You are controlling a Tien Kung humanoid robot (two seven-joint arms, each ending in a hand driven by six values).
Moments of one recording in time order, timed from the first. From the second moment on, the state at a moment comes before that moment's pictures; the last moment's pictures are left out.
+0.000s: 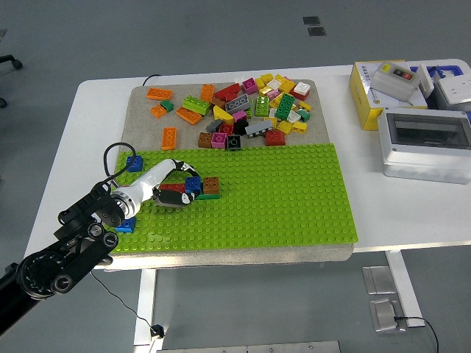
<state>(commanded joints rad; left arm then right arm) -0.55 0.22 -0.75 -1.04 1.54 0.03 0.05 0.18 -0.17 0.74 0.18 -0.50 -0.01 -0.35</state>
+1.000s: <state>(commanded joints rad) -0.55 0.22 -0.75 -1.04 1.54 0.01 0.06 0.18 -0.17 0.75 0.18 -0.50 -0.01 -0.35</state>
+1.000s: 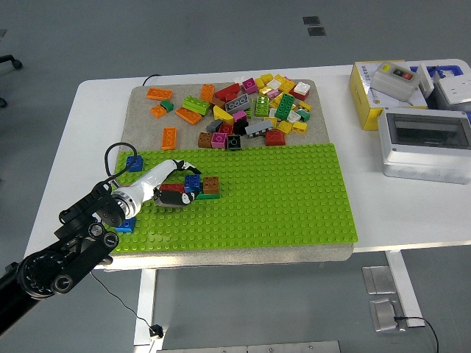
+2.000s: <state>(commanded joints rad) -0.55 0.24 -0.76 -1.09 1.56 -0.03 0.10 0.18 -0.18 0.76 0.18 -0.51 -0.01 -0.35</state>
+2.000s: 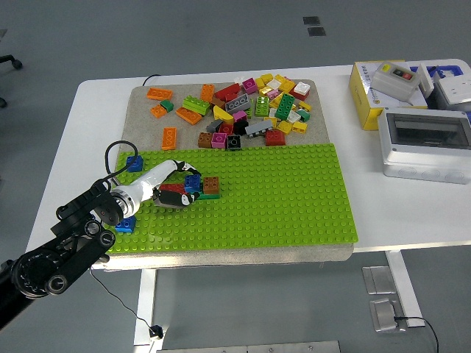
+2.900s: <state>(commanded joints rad) -0.47 0.35 -0.87 -1.33 1.69 -0.06 0.20 0.17 -0.18 0.78 0.18 -0.51 -0.01 -0.35</state>
